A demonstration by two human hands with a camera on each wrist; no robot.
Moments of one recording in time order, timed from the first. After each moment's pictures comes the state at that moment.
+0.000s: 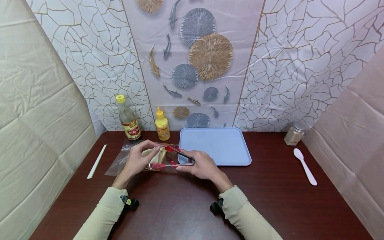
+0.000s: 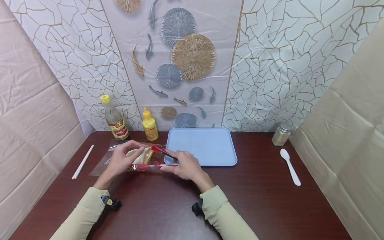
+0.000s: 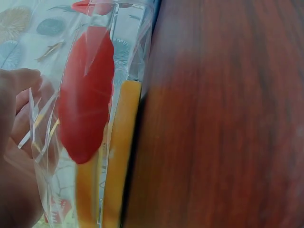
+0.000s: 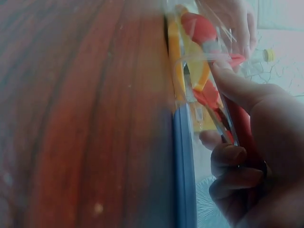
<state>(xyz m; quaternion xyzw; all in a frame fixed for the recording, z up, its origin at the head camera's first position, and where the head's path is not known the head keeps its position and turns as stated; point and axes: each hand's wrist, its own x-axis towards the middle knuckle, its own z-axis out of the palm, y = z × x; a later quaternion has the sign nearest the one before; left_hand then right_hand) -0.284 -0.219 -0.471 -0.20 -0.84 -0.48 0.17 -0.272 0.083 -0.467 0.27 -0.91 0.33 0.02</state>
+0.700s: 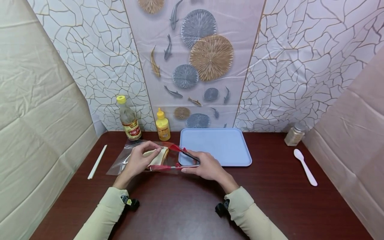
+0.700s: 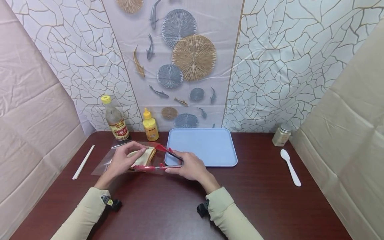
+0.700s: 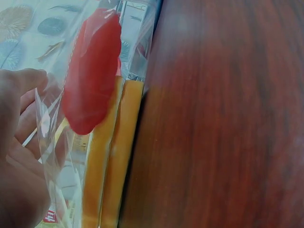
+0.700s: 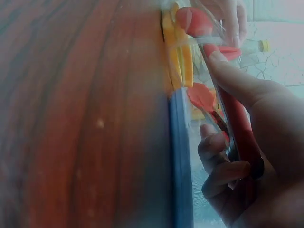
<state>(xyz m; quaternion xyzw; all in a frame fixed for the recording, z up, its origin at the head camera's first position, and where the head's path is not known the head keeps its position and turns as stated) -0.283 -0.218 -0.471 -0.19 -0.84 -0.48 0.14 -0.270 0.096 -0.464 0.23 -0.91 0.34 -0.03</state>
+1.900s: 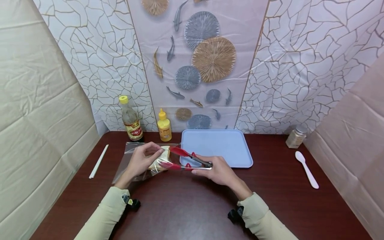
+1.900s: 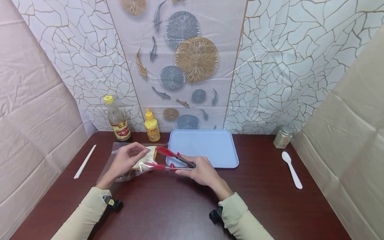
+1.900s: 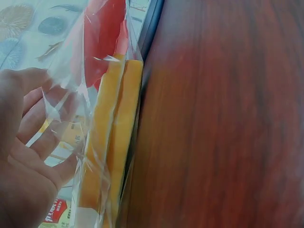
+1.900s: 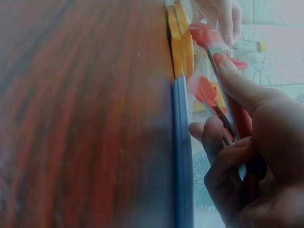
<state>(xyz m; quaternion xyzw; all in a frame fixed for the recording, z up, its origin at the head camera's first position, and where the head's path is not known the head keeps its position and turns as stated) -0.285 -0.218 -0.474 -0.19 -0.84 -0.50 0.12 -0.255 0.130 -0.468 0.24 -0.90 0.38 0.01</state>
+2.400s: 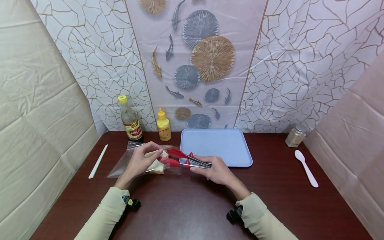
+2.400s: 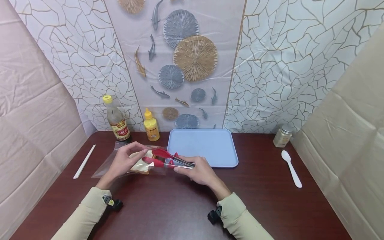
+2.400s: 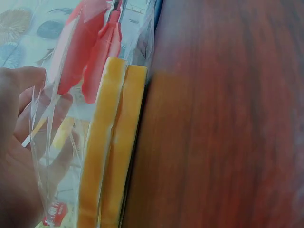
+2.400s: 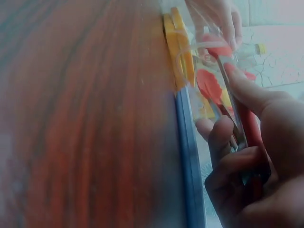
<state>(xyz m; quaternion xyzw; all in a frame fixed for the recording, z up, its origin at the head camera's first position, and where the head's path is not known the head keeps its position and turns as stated) -0.283 -0.217 -0.473 -0.20 -0.84 -0.48 0.14 -0.255 0.126 -0.471 0.19 -0.86 0.46 -0.07</state>
